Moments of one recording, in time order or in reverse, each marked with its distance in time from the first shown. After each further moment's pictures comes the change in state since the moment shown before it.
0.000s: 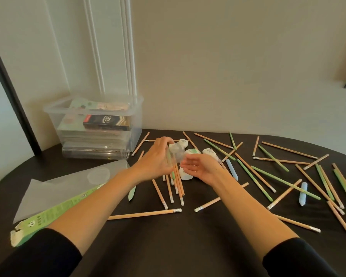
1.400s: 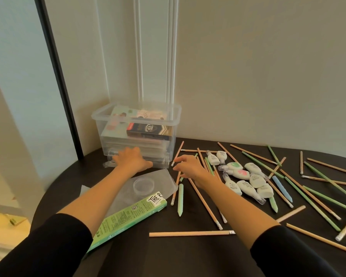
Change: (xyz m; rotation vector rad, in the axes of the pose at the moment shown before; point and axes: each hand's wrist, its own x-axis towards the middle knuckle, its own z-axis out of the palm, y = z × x) left_hand -0.024 -0.142 -0.094 0.400 0.046 -0.749; right_hand 0.064 0.024 0.151 -0.717 -0.042 -0.174
